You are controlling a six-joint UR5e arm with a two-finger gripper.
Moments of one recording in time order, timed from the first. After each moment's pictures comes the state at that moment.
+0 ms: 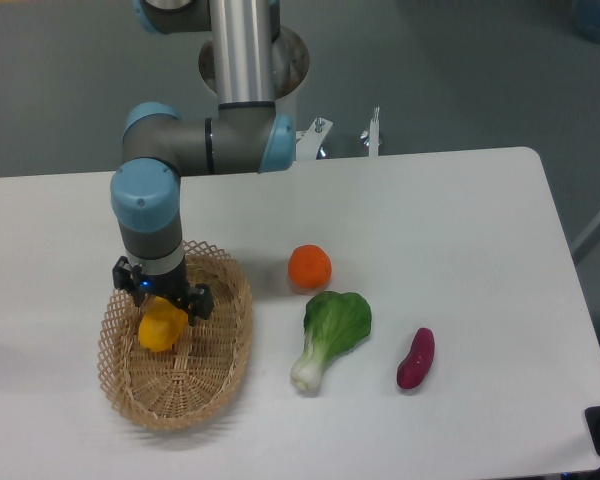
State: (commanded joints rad) arm 2.00 -1.98 -1.85 -0.79 1.53 0.41
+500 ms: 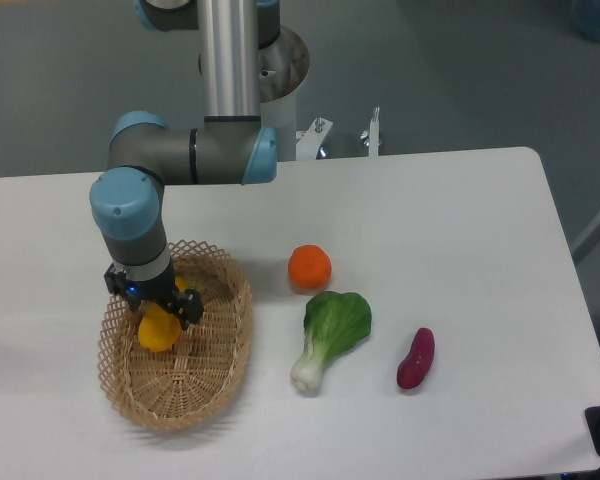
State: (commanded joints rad) arm 1.99 -1.98 -1.84 -0.76 1.56 0.37
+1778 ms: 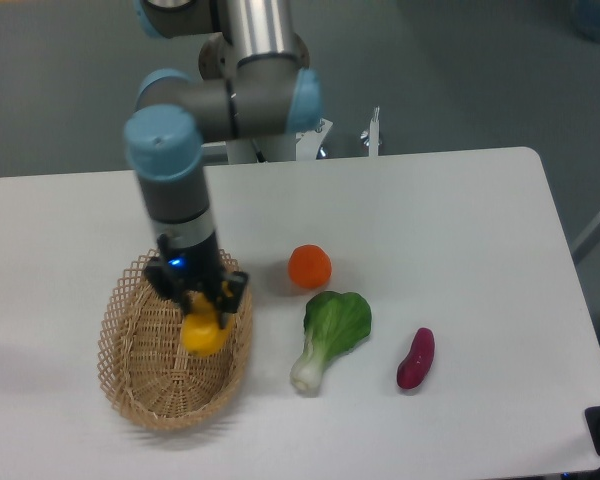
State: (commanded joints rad) arm 2.29 -1.75 -1.77 -0.83 1.52 0.56
